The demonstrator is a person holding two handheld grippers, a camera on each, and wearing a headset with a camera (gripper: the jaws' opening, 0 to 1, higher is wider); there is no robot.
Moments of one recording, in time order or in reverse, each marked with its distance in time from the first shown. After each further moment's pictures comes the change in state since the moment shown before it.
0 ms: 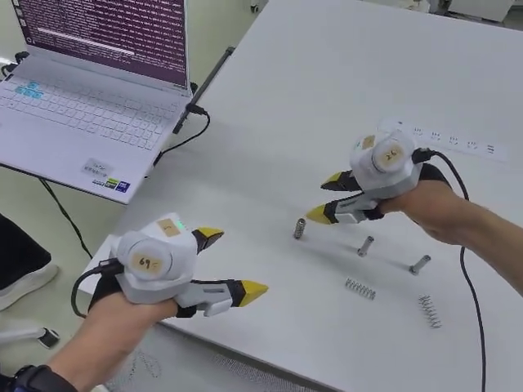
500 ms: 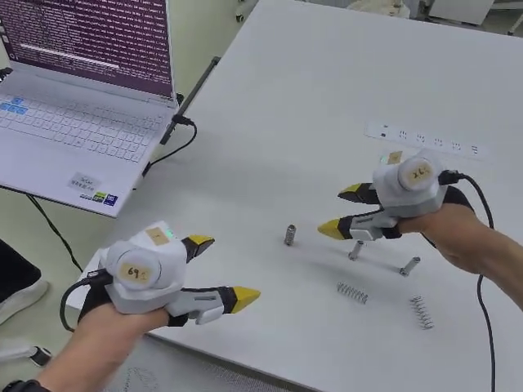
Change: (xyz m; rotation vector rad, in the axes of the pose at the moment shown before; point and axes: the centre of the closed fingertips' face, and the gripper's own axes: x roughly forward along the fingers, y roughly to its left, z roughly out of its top) left arm 0.001 0.001 0.004 0.010 0.001 -0.006; right arm -0.035 -0.007 -0.027 0.103 -0.052 -0.084
